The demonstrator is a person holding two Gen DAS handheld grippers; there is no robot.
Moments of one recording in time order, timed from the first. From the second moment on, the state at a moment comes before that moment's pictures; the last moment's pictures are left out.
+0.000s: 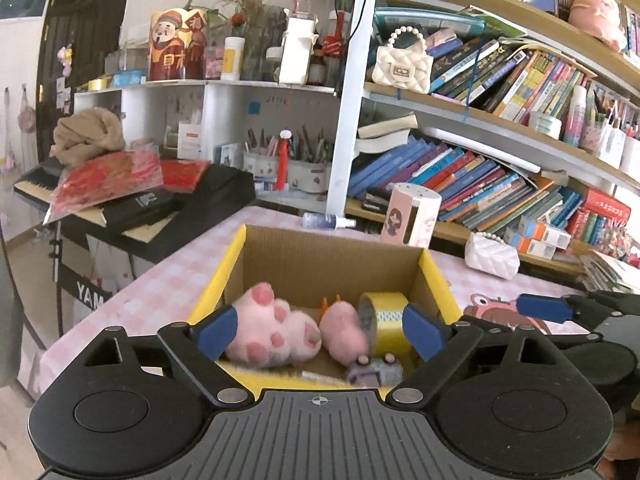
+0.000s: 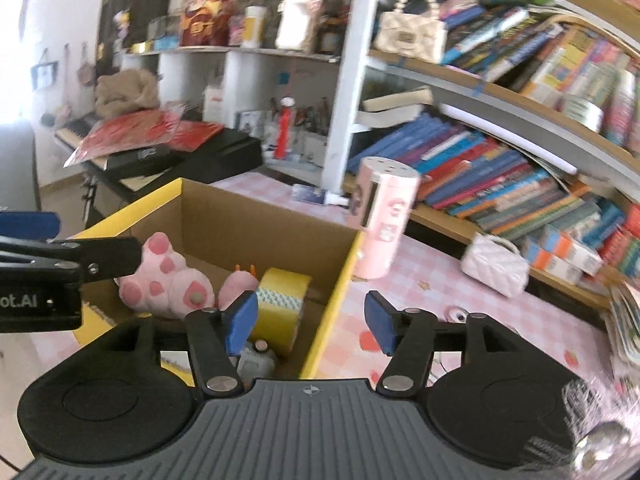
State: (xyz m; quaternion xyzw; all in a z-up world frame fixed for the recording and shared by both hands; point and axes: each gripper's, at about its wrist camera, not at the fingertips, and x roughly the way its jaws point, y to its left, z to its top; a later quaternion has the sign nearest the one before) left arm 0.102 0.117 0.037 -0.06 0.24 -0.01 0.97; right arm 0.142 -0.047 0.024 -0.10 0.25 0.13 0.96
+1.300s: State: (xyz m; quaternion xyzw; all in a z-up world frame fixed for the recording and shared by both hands) left arm -0.015 0.076 0.012 -0.01 0.30 -0.02 0.95; right arm -0.032 -0.095 -0.009 -0.03 0.31 -0.09 0.95
